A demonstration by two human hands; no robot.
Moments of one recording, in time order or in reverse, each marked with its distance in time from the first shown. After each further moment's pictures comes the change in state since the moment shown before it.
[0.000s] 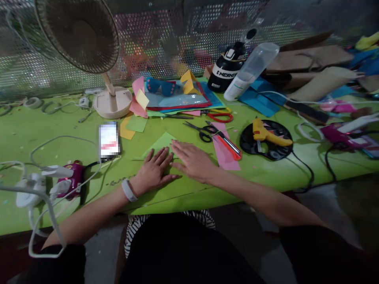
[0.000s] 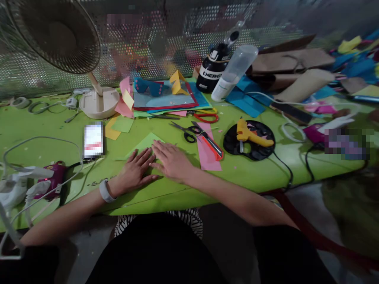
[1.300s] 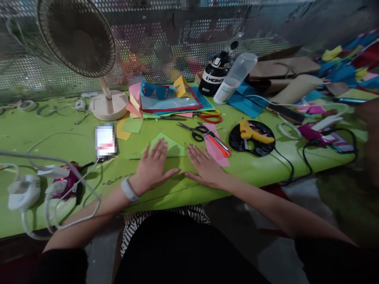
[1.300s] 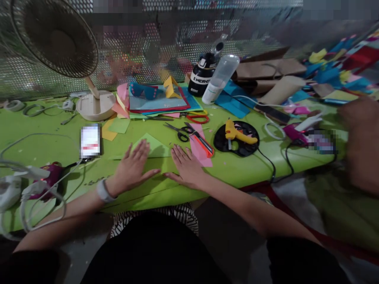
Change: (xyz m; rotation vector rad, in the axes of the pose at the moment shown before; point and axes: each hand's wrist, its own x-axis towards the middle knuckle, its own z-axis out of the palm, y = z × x) left_hand 0.012 0.020 -0.021 0.058 0.098 -0.101; right_hand -0.060 0.026 0.025 -0.114 -0.126 0.155
